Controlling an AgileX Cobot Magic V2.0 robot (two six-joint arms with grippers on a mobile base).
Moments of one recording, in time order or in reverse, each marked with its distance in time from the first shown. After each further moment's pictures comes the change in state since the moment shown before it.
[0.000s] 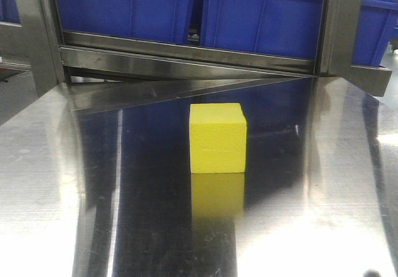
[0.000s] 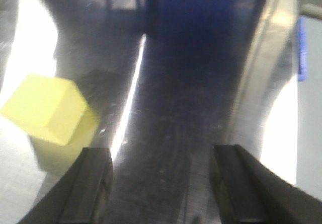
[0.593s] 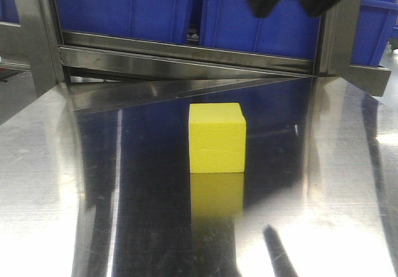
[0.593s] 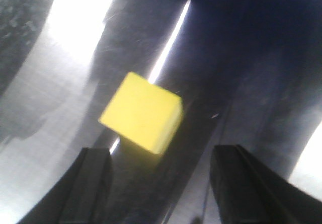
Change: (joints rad) left arm 0.000 0.000 0.000 0.000 0.000 0.000; right arm 0.275 0.465 -0.476 0.000 0.288 0.122
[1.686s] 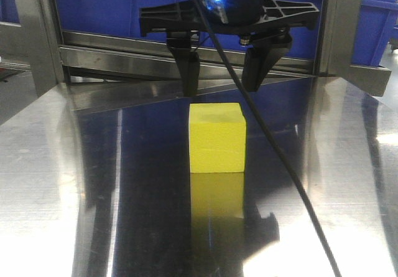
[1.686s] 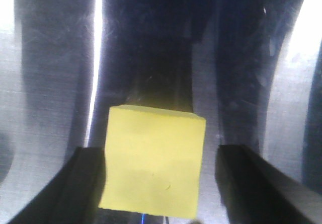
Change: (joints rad) left arm 0.000 0.000 0.000 0.000 0.000 0.000; right arm 0.183 0.425 -0.298 -0.349 0.191 0.668
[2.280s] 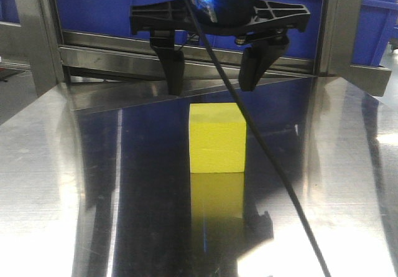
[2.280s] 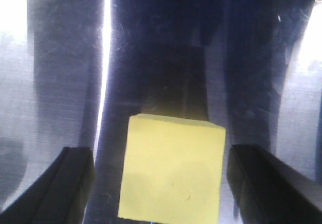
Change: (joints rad) left arm 0.000 0.000 0.000 0.000 0.000 0.000; right arm 0.008 0.006 0.000 -0.007 -0.043 0.039
